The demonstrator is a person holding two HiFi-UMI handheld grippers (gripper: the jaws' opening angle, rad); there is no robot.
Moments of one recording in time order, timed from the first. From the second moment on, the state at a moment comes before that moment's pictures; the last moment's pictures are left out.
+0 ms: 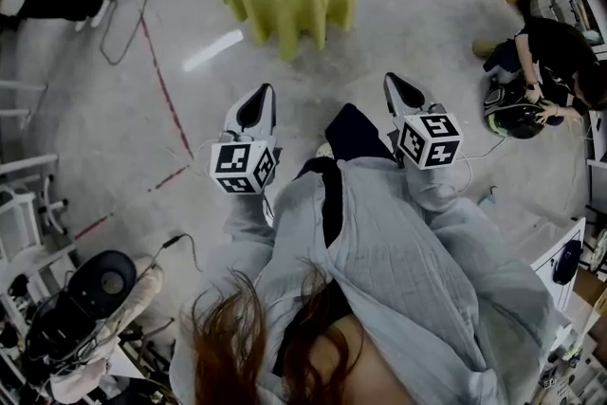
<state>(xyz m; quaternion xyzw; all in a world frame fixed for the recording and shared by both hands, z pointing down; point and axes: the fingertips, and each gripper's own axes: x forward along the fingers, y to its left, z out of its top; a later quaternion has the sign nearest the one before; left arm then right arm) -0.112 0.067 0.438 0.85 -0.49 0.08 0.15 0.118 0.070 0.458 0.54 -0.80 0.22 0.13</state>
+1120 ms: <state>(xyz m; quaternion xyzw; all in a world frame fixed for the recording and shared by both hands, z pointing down) -0.102 -0.132 0.415 0.84 -0.53 0.07 0.13 0.111 -0.150 0.443 0.49 -0.84 0.20 0.12</state>
